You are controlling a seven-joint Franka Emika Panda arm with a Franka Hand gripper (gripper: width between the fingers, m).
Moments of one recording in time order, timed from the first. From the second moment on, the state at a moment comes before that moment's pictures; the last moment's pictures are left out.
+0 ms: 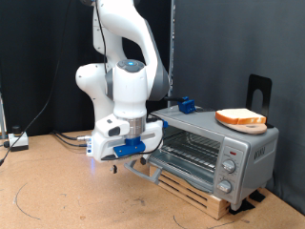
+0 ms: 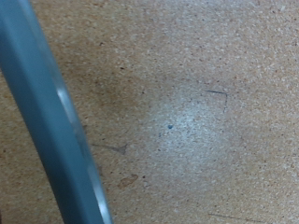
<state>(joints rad) 0.12 0.02 -0.27 -2.49 0.00 2.45 0.51</state>
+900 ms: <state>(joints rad) 0.09 0.26 -0.28 -2.43 0.11 2.56 0.49</state>
